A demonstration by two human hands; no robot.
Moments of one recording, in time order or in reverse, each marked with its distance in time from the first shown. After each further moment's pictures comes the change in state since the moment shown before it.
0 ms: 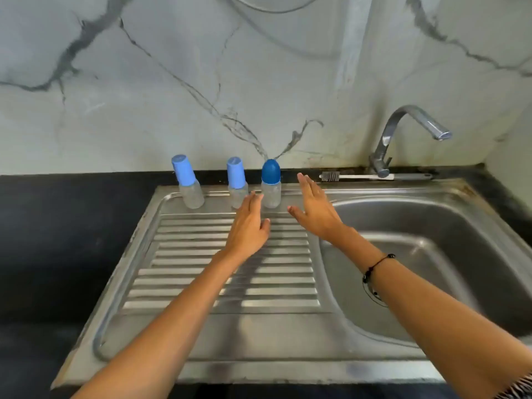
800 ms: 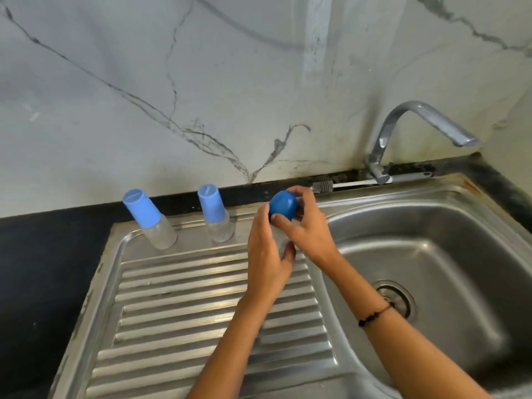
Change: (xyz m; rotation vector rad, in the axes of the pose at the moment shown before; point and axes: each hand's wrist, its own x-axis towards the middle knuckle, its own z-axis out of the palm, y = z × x) left_hand 0.050 0.013 0.048 -0.294 0.210 0.102; right_hand 0.042 -0.005 0.011 0.736 0.309 0.206
